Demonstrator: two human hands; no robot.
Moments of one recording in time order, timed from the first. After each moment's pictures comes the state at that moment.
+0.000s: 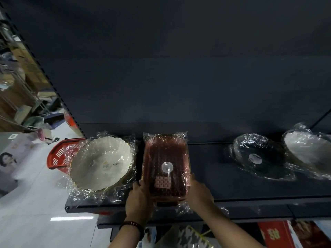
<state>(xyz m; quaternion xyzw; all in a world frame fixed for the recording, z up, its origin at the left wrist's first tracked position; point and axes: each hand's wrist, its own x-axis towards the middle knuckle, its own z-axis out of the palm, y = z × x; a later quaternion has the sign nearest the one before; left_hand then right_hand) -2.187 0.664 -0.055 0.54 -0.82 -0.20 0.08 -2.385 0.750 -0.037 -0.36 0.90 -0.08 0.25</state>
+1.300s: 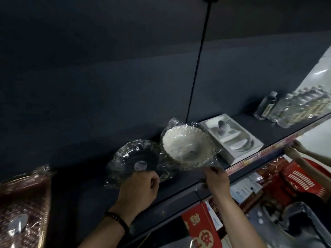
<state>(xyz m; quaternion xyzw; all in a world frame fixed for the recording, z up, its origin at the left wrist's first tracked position) -2.613 0.862 0.047 0.24 -0.94 -0.23 0.06 -2.793 1.059 -0.003 0.07 0.79 -0.58 0.17</state>
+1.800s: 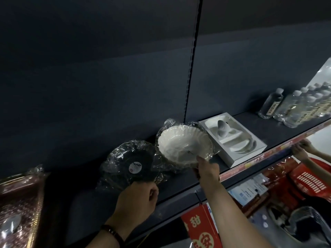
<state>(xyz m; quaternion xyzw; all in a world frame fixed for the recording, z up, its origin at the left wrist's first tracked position) -2.627 0.889 0.024 0.25 -0.94 -0.22 0.01 -2.863 1.021 -0.022 0.23 0.70 -0.63 0.23</state>
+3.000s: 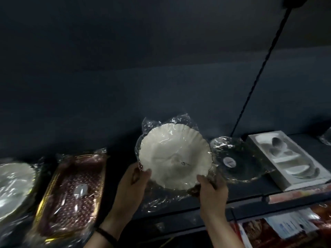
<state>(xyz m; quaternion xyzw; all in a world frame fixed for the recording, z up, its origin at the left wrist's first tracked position) -2.502 0.807 0.064 0.42 -0.58 -0.61 0.33 -2.675 0.939 0.017 -0.02 0.66 -0.73 0.20</state>
